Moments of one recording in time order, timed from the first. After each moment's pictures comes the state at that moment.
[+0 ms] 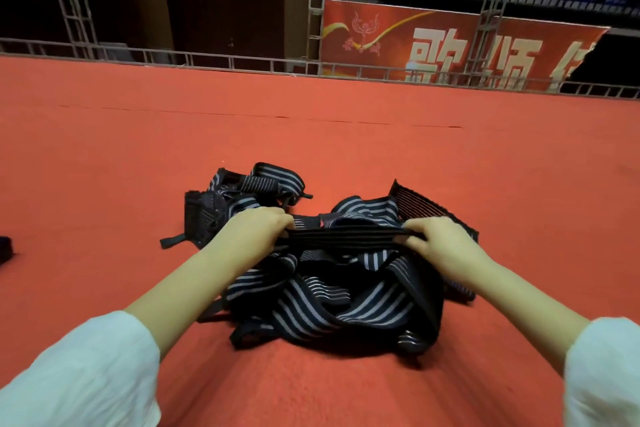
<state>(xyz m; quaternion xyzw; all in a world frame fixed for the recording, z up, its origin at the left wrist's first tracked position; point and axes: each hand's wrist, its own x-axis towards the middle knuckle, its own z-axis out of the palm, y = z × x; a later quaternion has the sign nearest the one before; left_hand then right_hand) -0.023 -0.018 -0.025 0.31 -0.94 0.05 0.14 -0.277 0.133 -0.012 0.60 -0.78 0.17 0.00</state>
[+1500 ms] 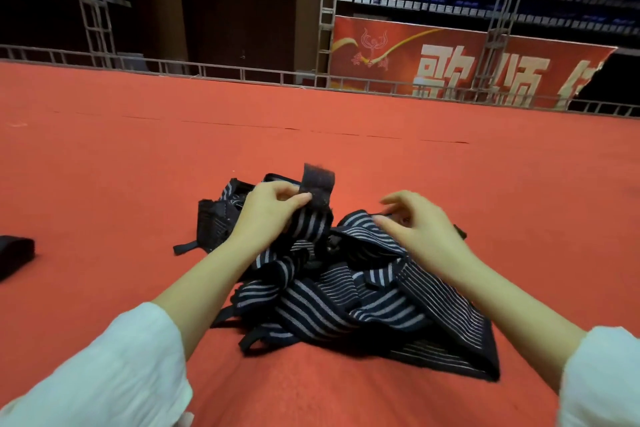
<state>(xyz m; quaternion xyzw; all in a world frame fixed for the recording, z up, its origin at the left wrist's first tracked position) -0.034 -0.011 0.005 0.37 -0.74 -0.34 0.44 -0.225 0.124 0.022 0.60 -0.71 0.37 0.00</state>
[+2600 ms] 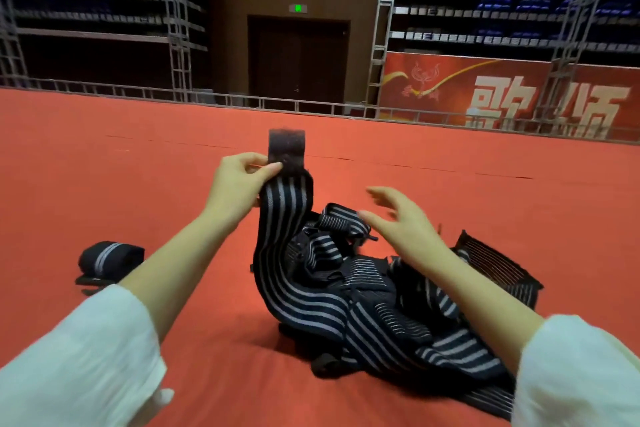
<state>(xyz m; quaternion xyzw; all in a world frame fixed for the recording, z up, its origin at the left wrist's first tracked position) 0.101 -0.027 0.084 0.39 -0.64 -0.33 0.57 -0.127 0.063 0.059 0.66 -0.62 0.42 -0.08</state>
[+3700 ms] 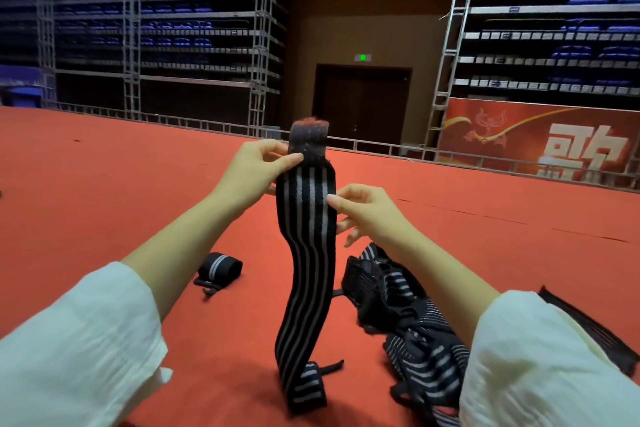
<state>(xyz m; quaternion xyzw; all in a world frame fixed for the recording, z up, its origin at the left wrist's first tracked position) 0.245 0.039 0.159 0.37 -0.70 -0.23 0.57 0.048 0.062 0.133 0.71 -0.40 0.46 -0.36</state>
